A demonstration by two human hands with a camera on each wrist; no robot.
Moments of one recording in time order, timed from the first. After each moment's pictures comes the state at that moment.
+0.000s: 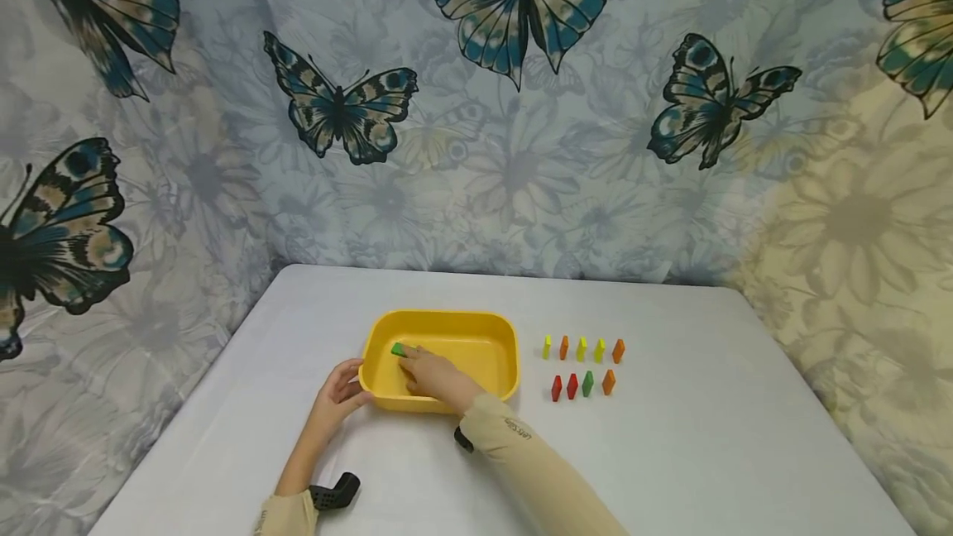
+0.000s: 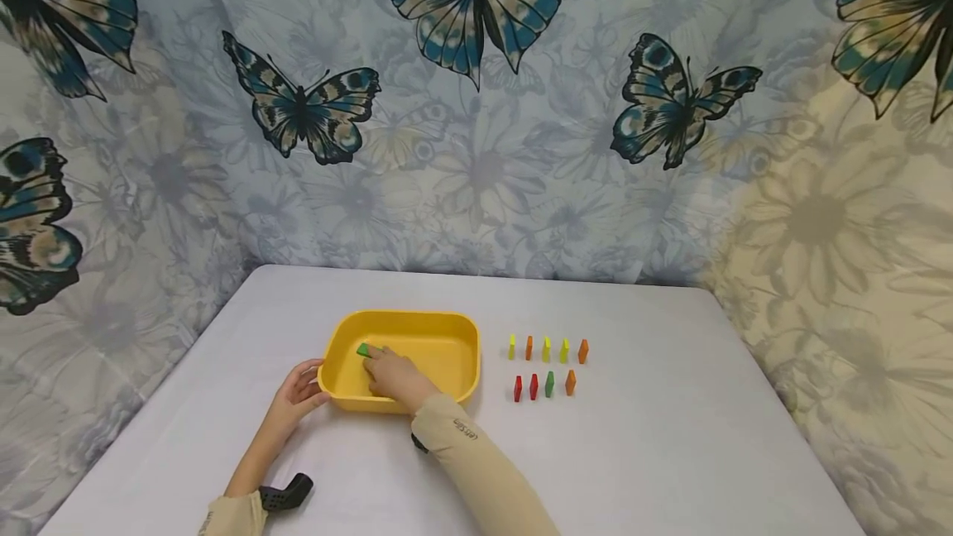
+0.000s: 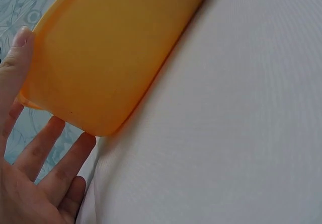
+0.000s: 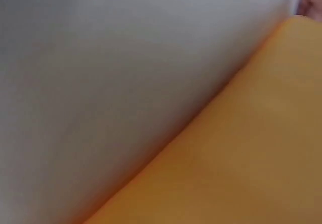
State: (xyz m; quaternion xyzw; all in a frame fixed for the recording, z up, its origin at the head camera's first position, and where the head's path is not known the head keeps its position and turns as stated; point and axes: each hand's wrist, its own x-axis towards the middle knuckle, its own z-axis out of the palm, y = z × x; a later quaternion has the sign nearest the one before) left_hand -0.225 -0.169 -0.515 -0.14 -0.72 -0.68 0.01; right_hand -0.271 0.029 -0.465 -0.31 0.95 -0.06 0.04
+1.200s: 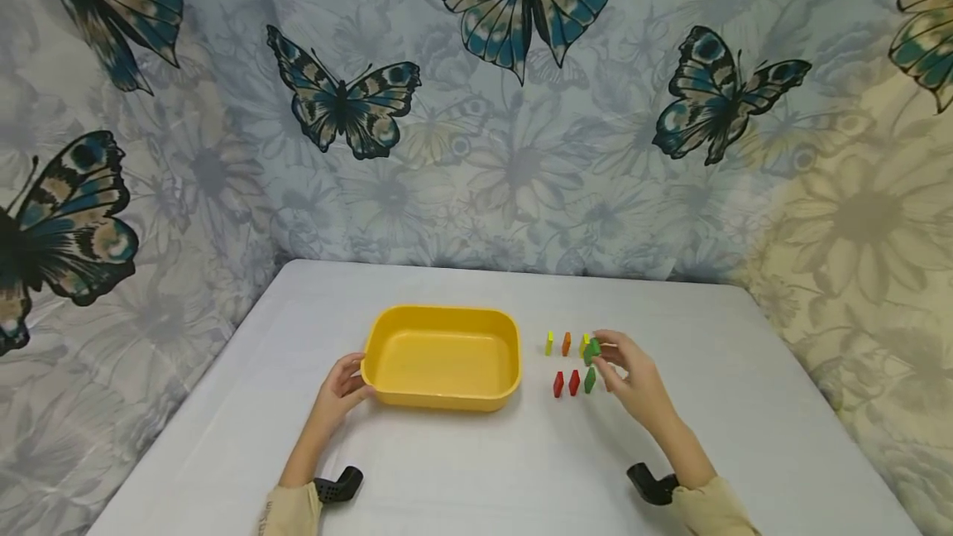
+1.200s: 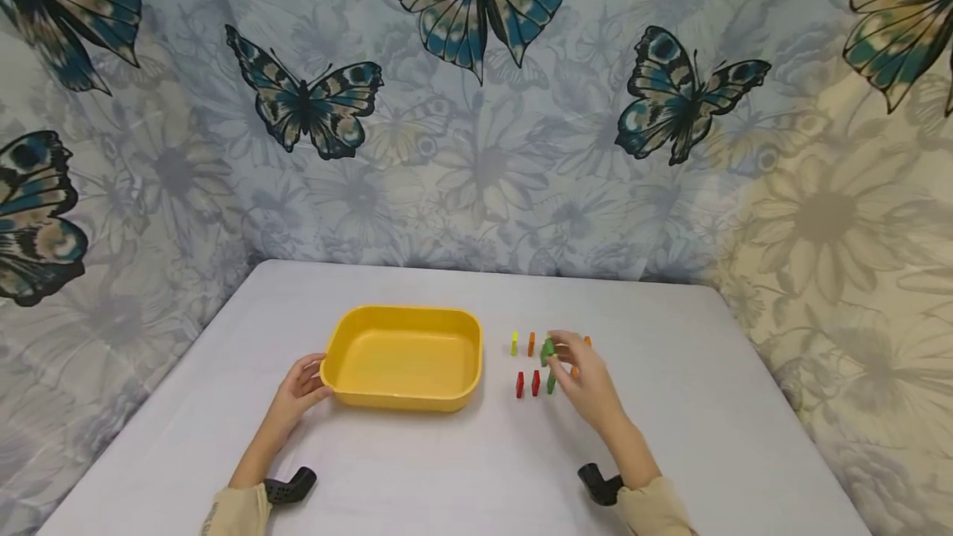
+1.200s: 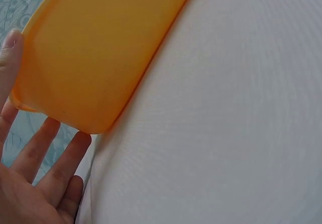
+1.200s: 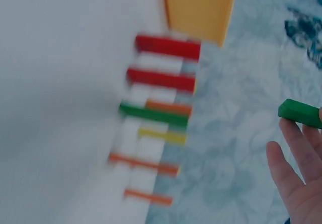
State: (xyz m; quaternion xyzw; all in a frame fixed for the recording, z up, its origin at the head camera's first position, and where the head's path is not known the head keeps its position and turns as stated) left_hand -0.226 -0.168 -0.514 -0.15 -0.72 -0.68 0.02; right_hand -0.183 0.271 -0.426 -0.26 0.84 -0.37 -0.30
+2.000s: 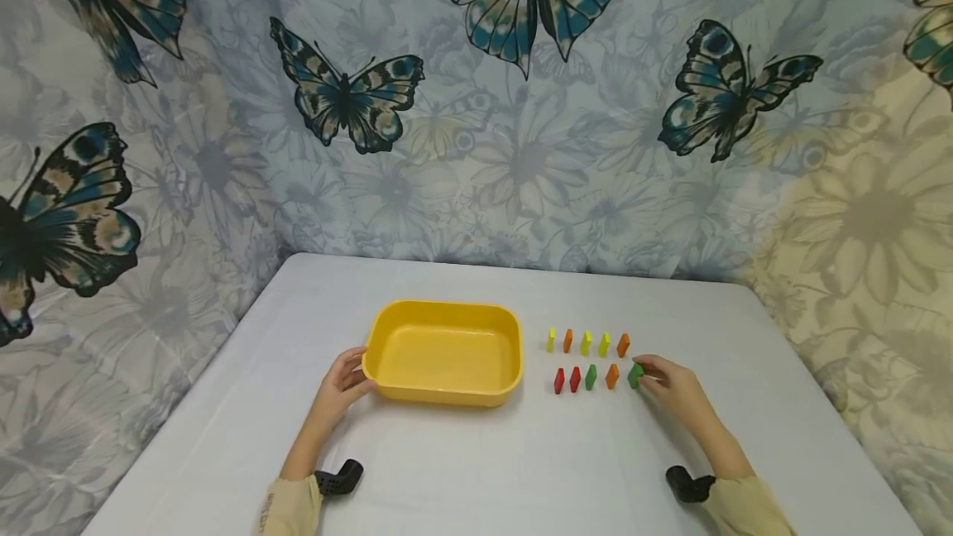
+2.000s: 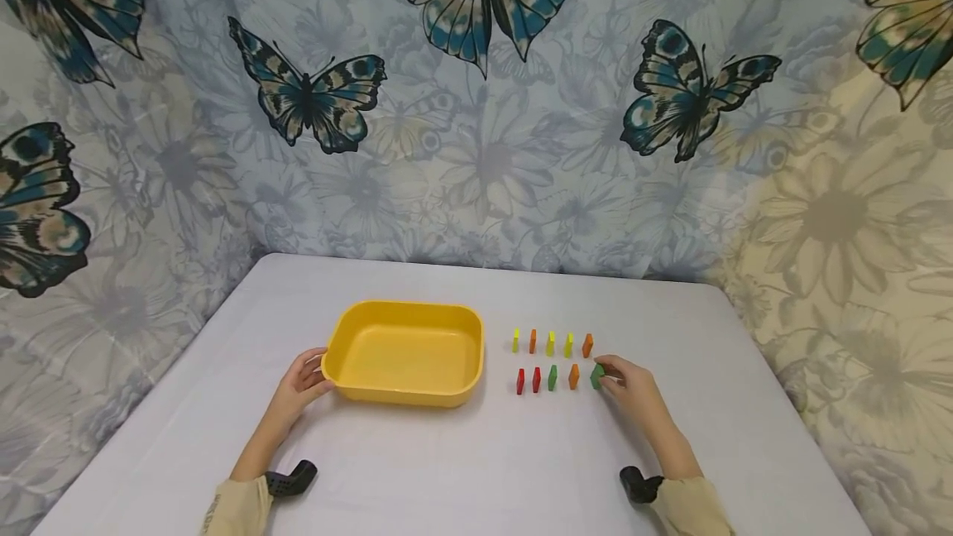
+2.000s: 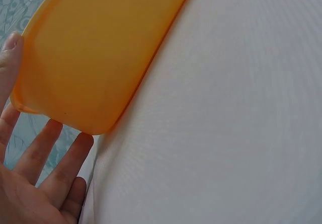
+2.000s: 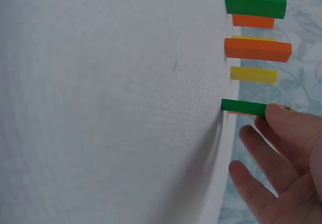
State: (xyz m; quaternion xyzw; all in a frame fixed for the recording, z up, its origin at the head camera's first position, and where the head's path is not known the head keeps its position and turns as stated) left_hand -0.219 -0.166 -0.503 -0.13 -0.72 -0.68 0.01; right_hand -0.186 0.350 -0.472 -0.12 0.93 -0.31 -0.16
